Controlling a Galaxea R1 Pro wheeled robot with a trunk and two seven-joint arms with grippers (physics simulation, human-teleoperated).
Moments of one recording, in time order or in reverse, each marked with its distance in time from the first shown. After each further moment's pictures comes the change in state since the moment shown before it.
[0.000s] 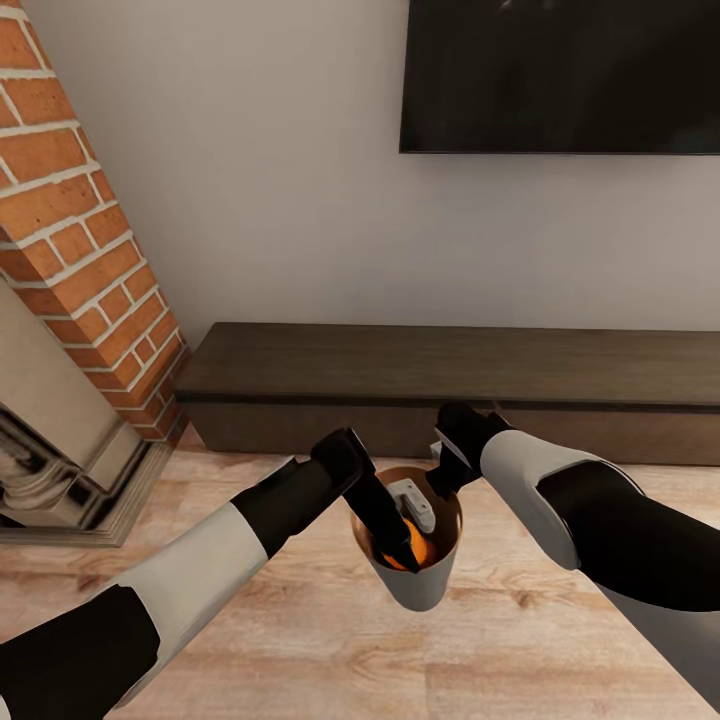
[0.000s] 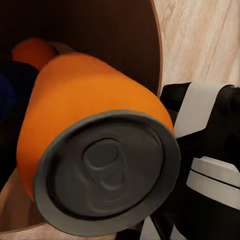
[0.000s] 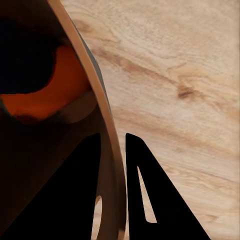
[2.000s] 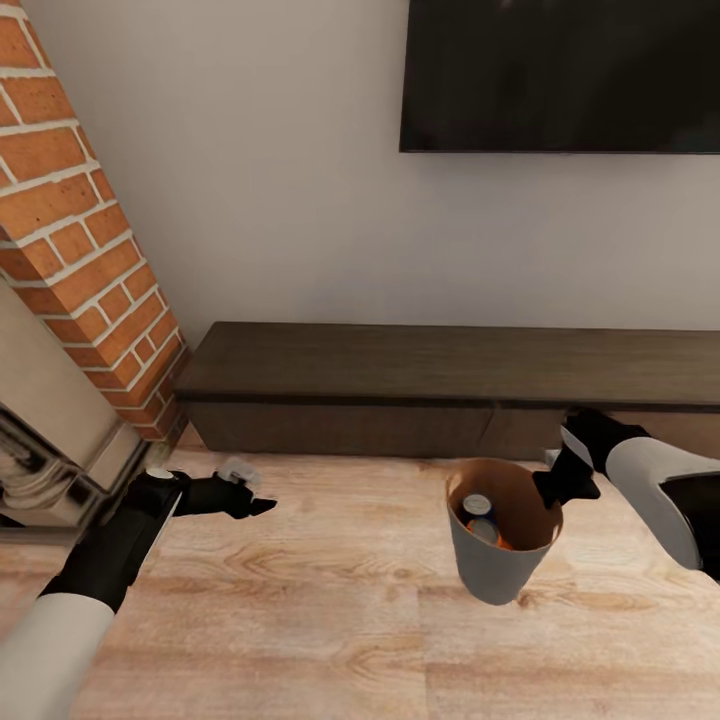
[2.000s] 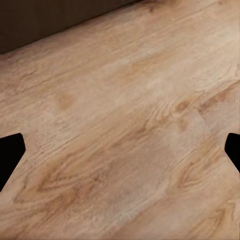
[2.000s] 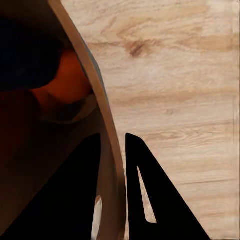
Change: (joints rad) left arm 0.333 0.360 0.743 -0.130 0.025 -0.412 0.299; right arm 0.014 -0.397 -0.028 -0.001 -0.199 0.000 0.018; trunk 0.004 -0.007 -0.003
